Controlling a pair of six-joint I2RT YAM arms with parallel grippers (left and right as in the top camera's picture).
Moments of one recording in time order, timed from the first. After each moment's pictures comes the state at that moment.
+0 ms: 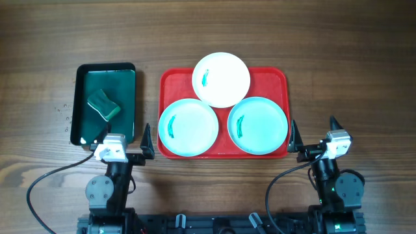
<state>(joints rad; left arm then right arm) 0.00 0.01 0.01 -0.07 0.07 -0.07 0.04 0.02 0.01 0.00 -0.07 0.02</state>
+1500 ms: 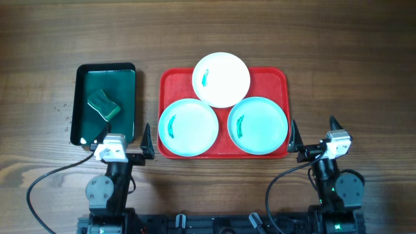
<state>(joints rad) 0.00 0.01 0.01 -0.07 0.07 -0.07 0.04 0.02 0.01 0.00 -0.07 0.02</state>
